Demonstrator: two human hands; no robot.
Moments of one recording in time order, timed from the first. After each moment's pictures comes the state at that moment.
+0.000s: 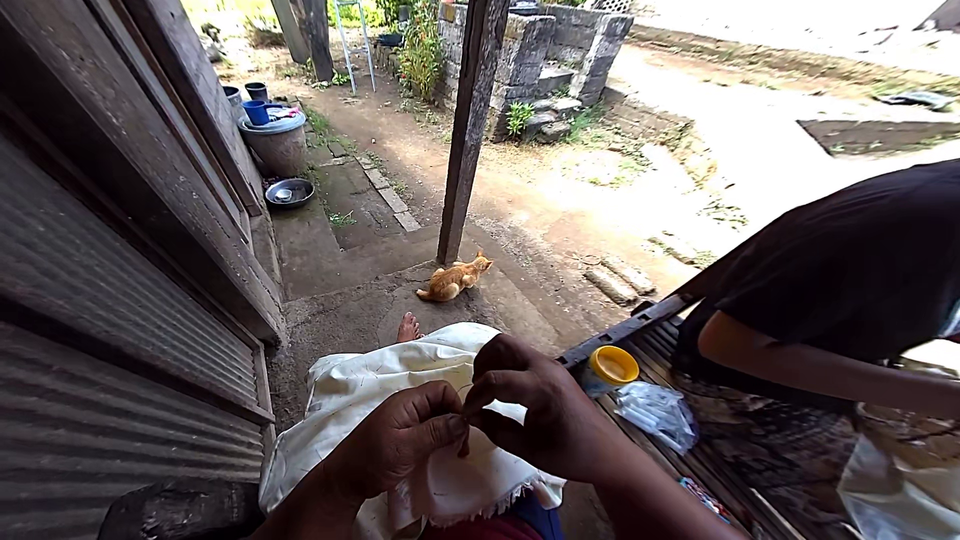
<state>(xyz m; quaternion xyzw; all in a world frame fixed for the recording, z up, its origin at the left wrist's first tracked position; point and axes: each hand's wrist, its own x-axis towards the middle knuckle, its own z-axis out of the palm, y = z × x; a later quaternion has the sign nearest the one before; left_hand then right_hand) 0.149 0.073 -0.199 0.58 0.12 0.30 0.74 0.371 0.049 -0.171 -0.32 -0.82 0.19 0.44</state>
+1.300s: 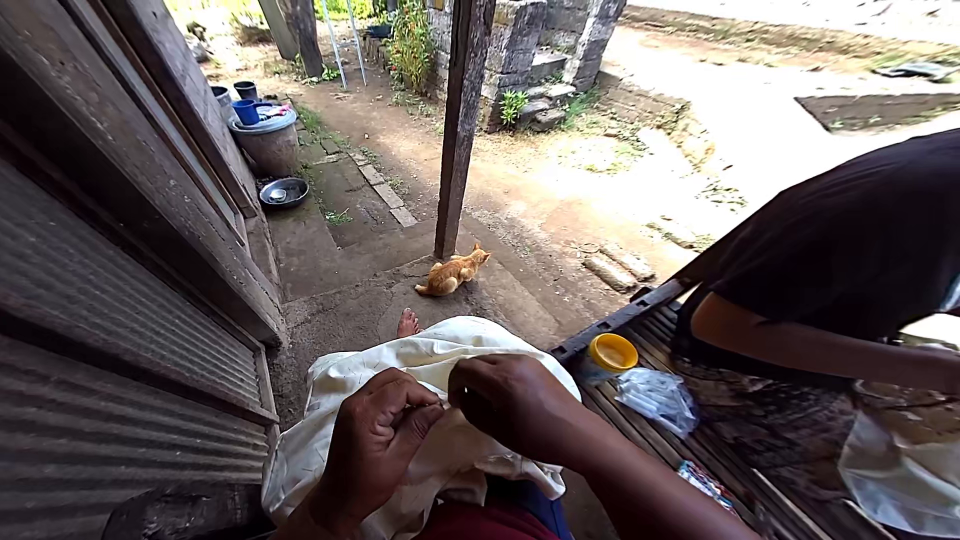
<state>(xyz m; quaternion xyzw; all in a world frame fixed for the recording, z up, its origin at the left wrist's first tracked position) 0.142 0.061 -0.205 0.78 0.28 0.49 0.29 0.360 0.050 -0.179 -0.40 -0.86 0.10 0.32</state>
